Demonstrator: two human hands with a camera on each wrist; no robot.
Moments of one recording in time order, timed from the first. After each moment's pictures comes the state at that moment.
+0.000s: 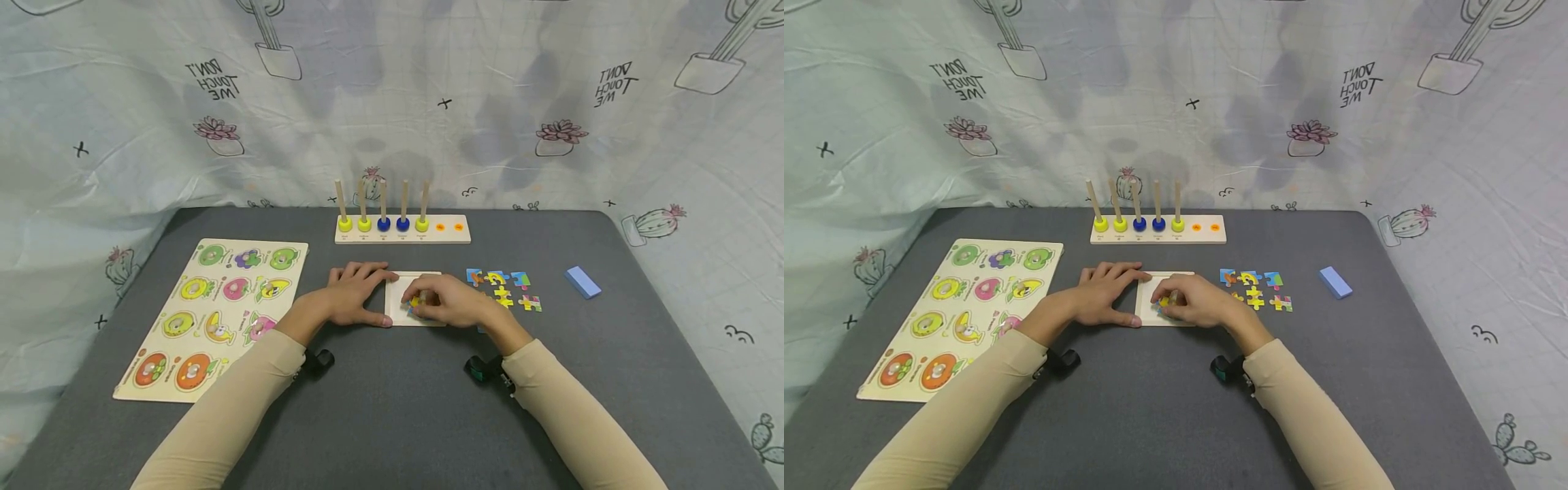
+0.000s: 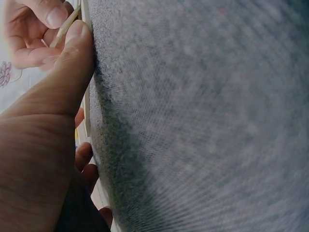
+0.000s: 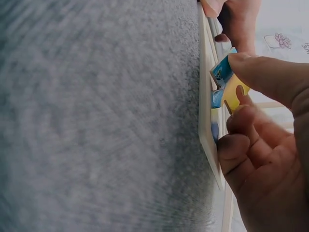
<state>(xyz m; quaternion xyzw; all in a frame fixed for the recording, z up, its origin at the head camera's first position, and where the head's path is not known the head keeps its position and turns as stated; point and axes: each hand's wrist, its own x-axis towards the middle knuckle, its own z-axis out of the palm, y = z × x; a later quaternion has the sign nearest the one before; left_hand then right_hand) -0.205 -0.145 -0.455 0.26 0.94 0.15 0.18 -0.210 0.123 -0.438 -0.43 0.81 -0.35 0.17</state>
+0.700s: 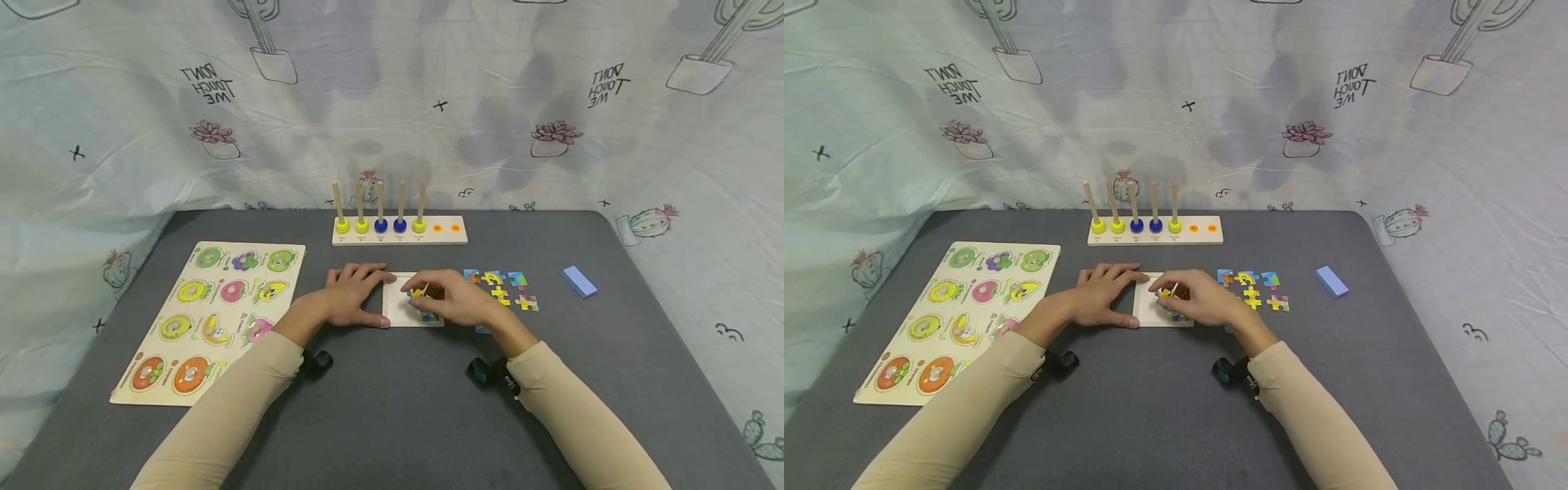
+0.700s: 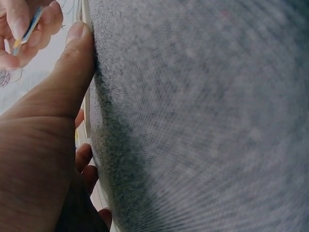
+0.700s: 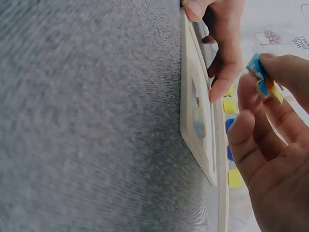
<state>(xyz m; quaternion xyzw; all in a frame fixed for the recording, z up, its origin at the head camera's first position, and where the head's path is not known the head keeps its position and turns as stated) -0.204 -0.141 -0.451 0.25 0.94 0.14 0.17 -0.207 0.132 -0.434 -0.41 0.80 -0.42 0.15</state>
